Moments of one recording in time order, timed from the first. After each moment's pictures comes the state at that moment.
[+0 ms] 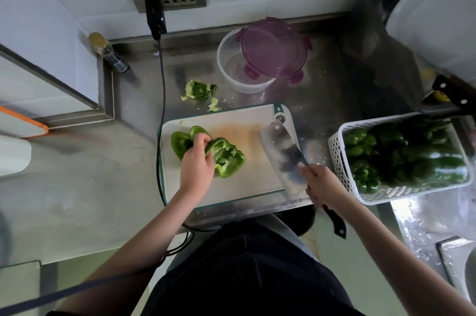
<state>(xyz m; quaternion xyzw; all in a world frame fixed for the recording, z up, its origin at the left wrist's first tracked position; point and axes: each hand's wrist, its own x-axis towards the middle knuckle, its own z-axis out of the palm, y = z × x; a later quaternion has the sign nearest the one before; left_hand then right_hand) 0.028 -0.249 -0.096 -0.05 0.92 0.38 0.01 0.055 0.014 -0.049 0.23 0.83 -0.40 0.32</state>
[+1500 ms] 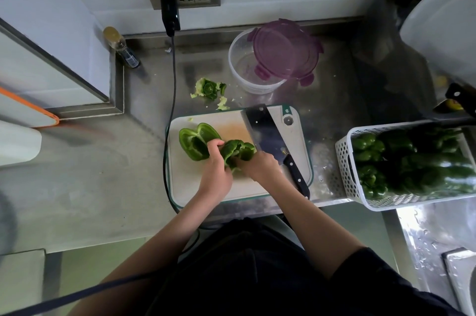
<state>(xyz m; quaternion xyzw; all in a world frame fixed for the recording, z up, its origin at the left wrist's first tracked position) 0.048 -0.227 -0.087 -0.11 0.86 0.49 0.13 0.006 -0.115 -0.101 0.14 0.89 -0.21 0.38</state>
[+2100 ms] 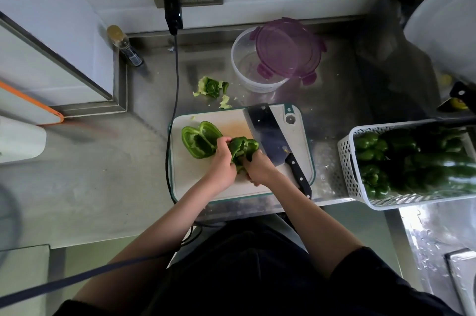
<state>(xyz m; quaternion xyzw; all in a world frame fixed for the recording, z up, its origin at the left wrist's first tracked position) 0.031 -0.229 -0.093 -0.08 0.84 0.48 0.25 0.009 -0.112 -0.119 0.15 0.84 -0.30 0.42</state>
